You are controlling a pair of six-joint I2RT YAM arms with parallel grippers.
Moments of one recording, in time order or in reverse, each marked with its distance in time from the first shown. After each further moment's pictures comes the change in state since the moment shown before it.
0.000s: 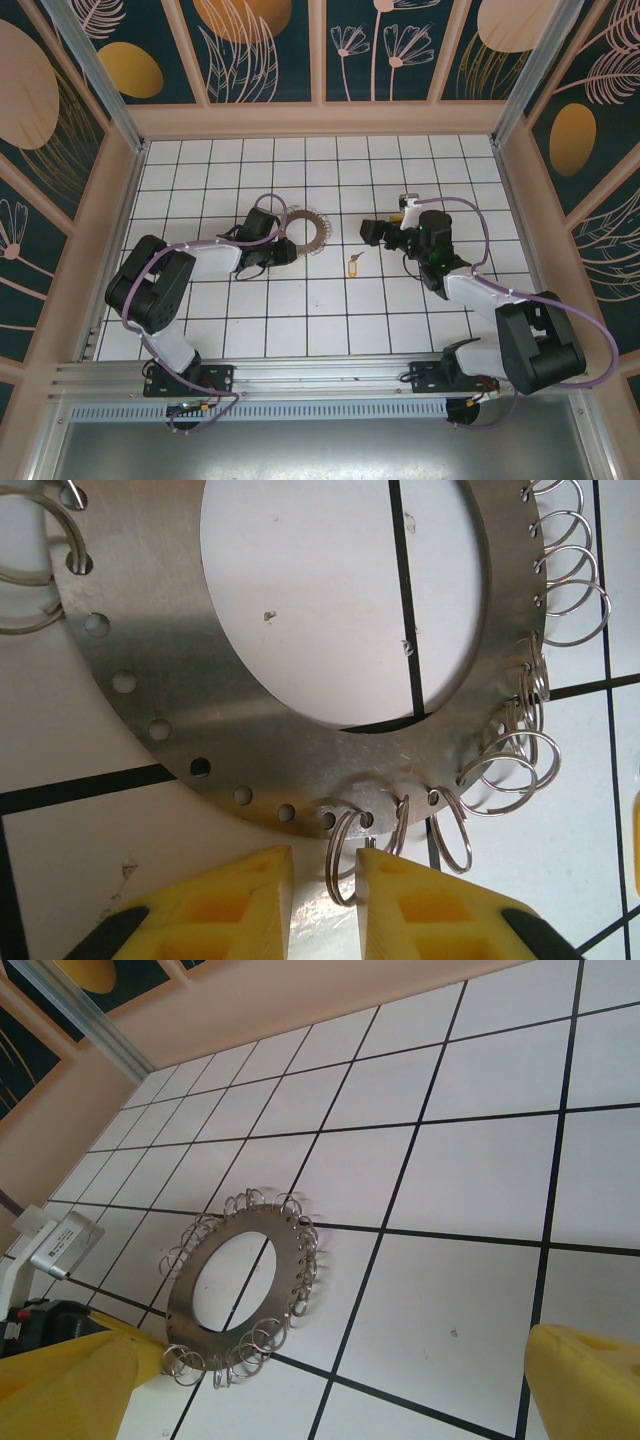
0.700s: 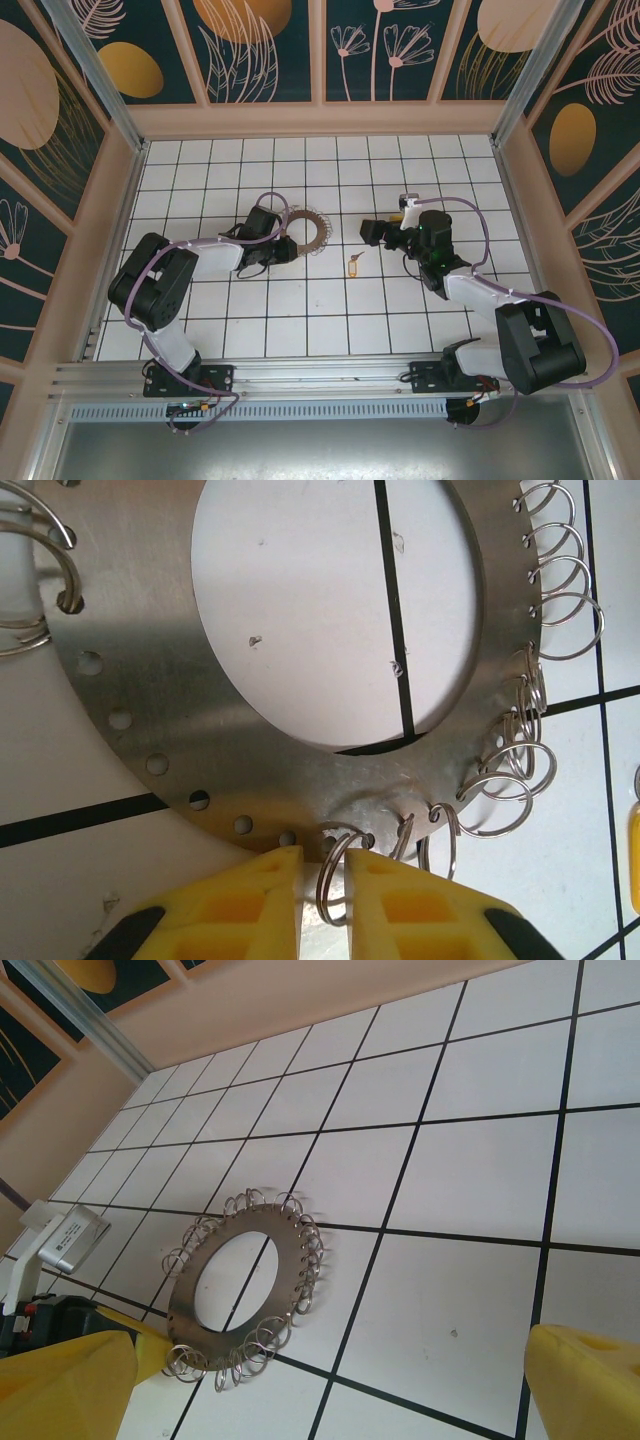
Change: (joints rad) left arm -0.002 0.022 0.021 0.008 0.001 0.000; right arm 0.000 0.000 -0.001 0.000 0.000 0.000
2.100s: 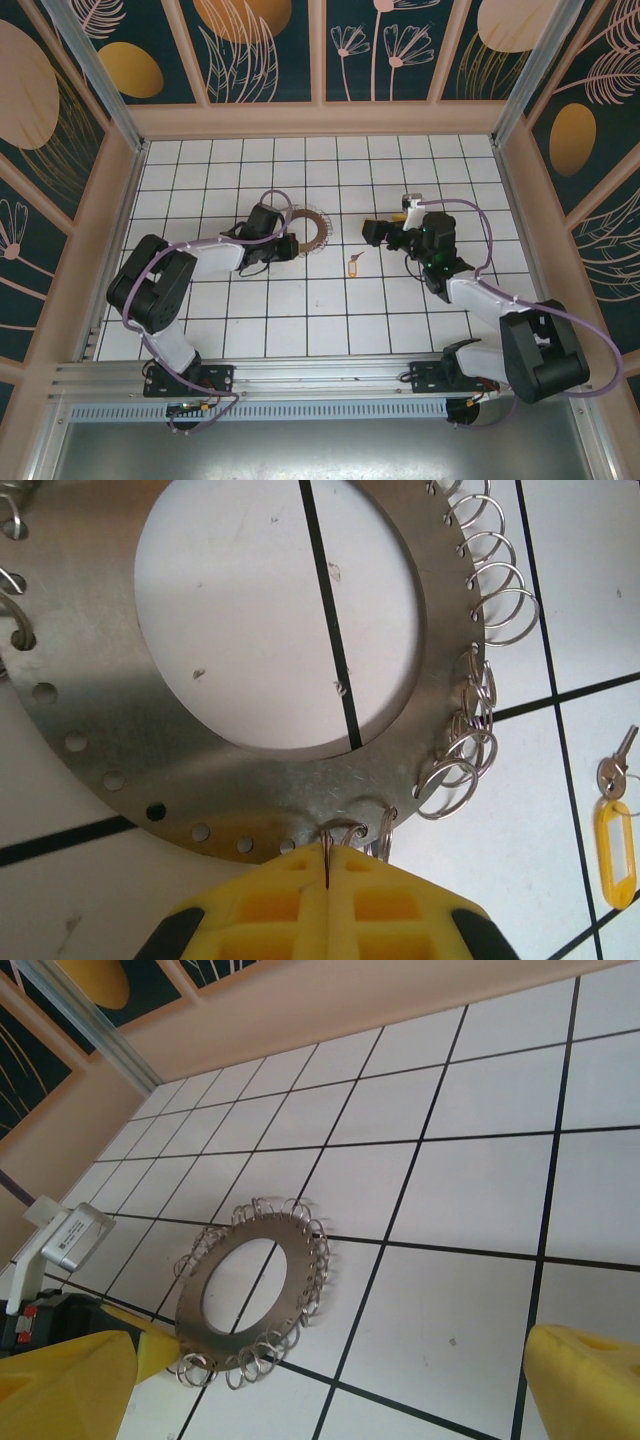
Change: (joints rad) left arm -0.021 -0.031 0.008 0.002 -0.016 0.045; right arm -0.008 -0.057 -0.018 0.003 -0.001 -0.008
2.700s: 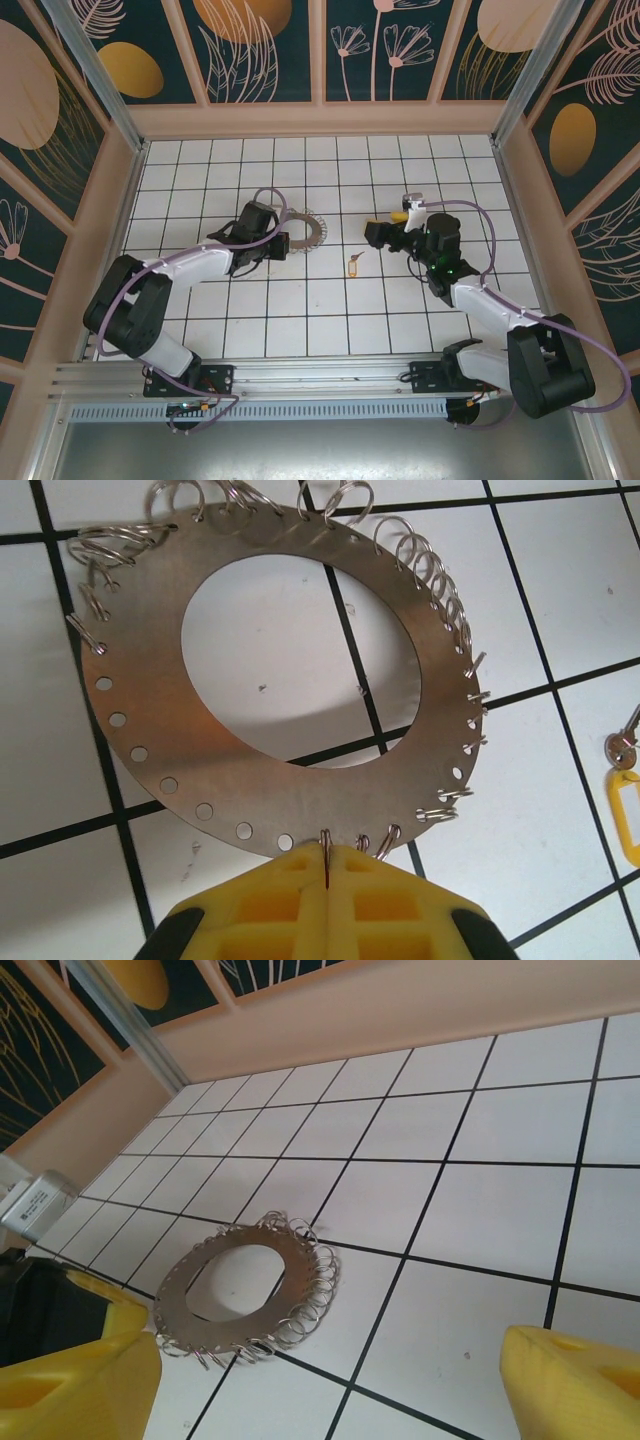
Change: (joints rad) left arm -0.005 -0.166 -0.010 -0.133 -0.127 0.137; right arm 0.000 -0.068 -0.007 -0.030 -0.048 -0.063
